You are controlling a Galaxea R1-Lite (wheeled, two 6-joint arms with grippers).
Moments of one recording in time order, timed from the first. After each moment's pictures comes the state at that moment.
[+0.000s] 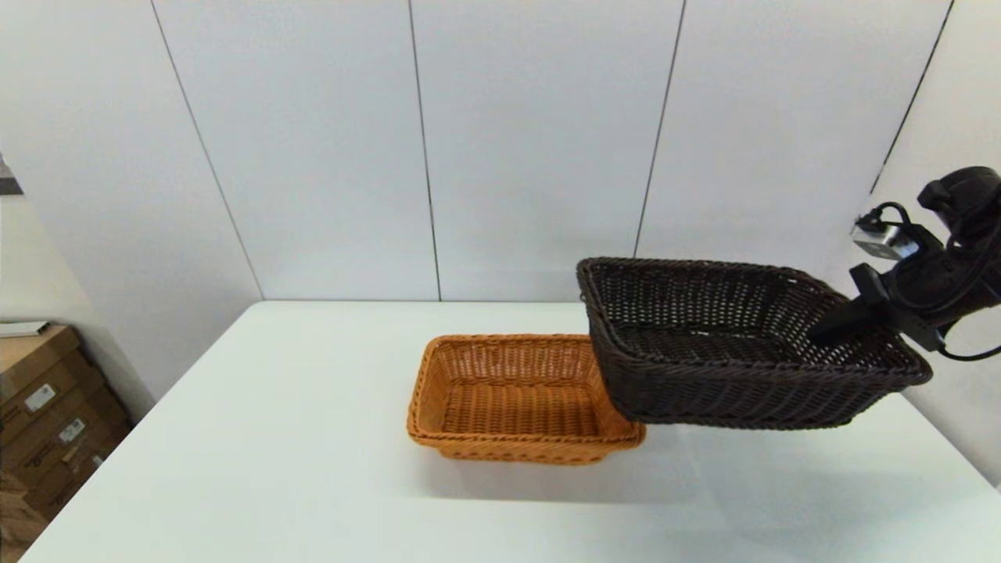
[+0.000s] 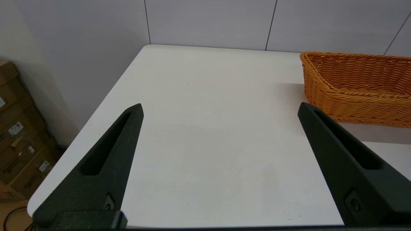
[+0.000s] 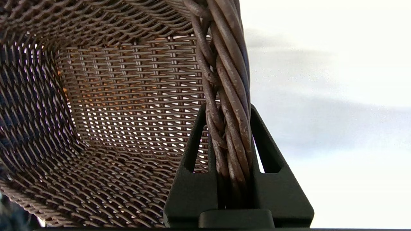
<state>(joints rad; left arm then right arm) 0.00 0.00 -0.01 0.01 0.03 -0.07 -0.26 1.97 -1.69 0.98 0.58 0.00</state>
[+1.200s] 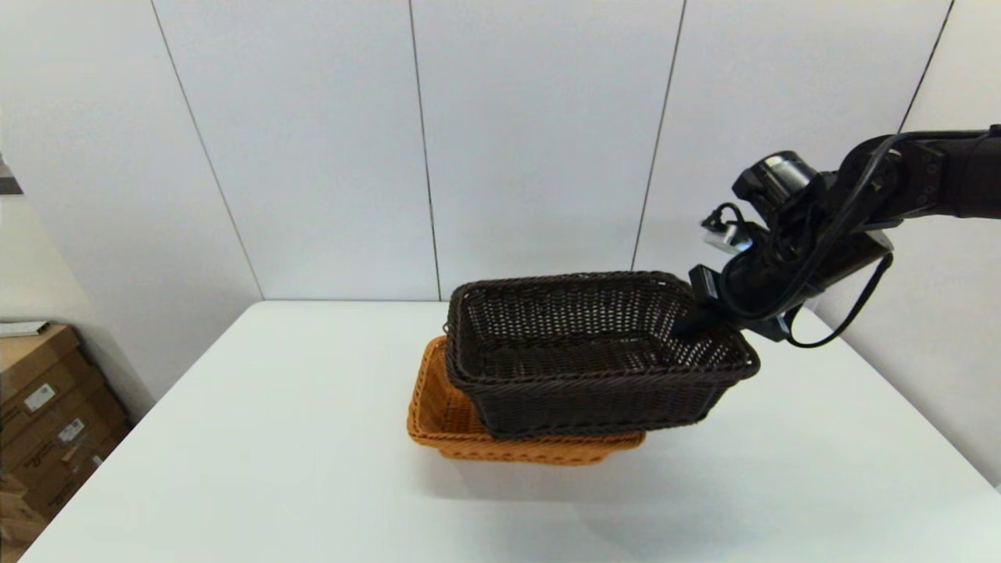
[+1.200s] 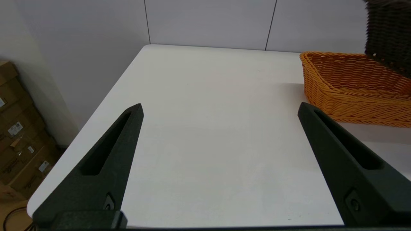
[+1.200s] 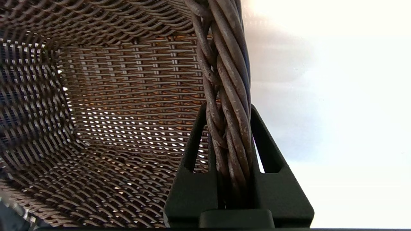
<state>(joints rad) 0.00 0.00 -0.01 0.01 0.03 -0.07 0.18 2.02 -1.73 0.83 0.37 0.37</state>
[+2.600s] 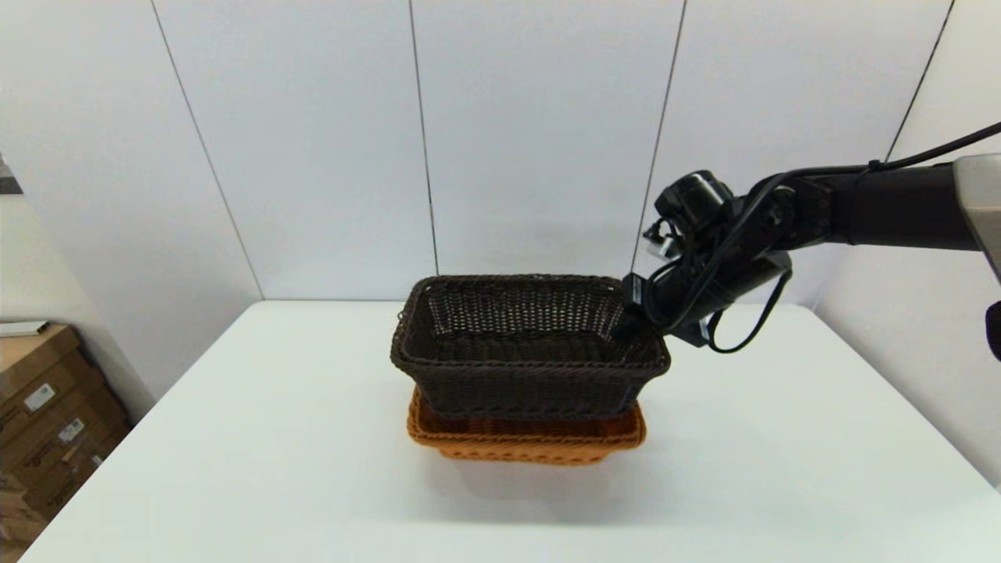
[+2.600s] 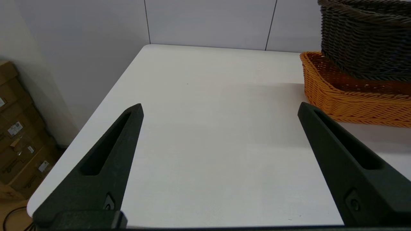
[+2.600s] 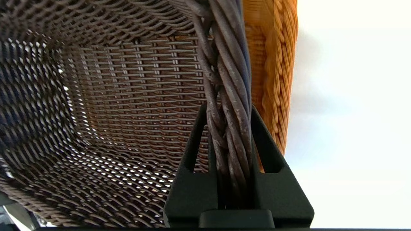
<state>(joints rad) 0.00 0.00 -0.01 0.01 0.03 -0.07 0.32 2.13 -1.77 0.68 0.31 0.56</state>
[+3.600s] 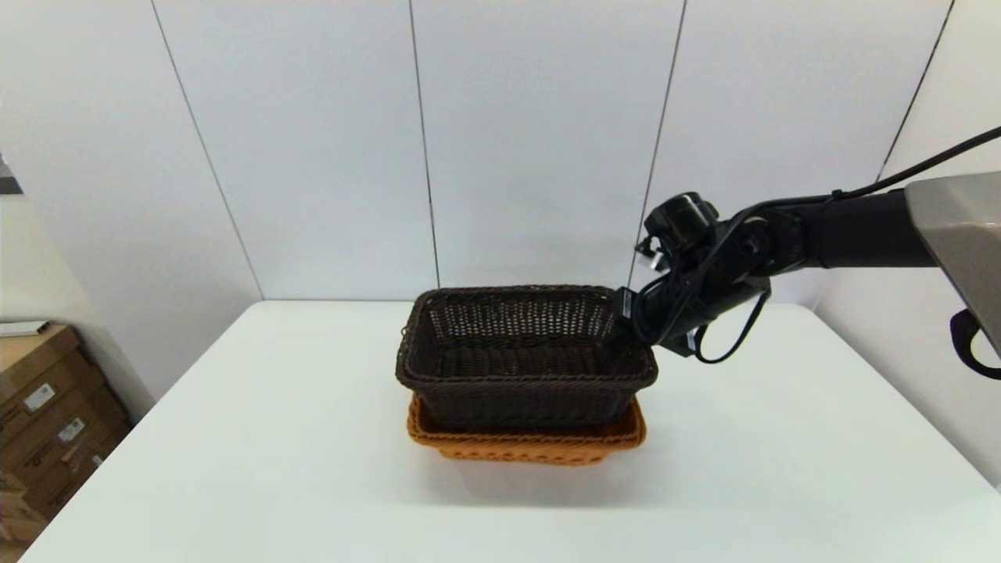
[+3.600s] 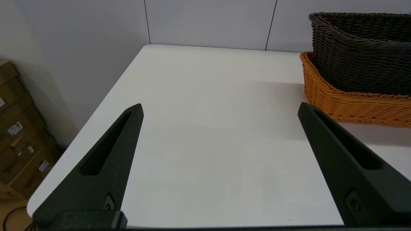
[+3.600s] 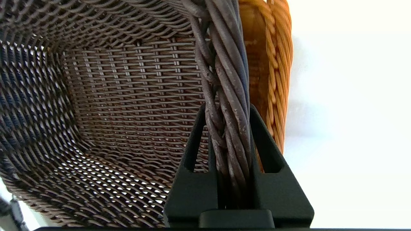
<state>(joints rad) 0.00 0.00 -0.01 0.01 0.03 -0.07 0.32 2.17 -1.69 0.53 0.28 0.56</state>
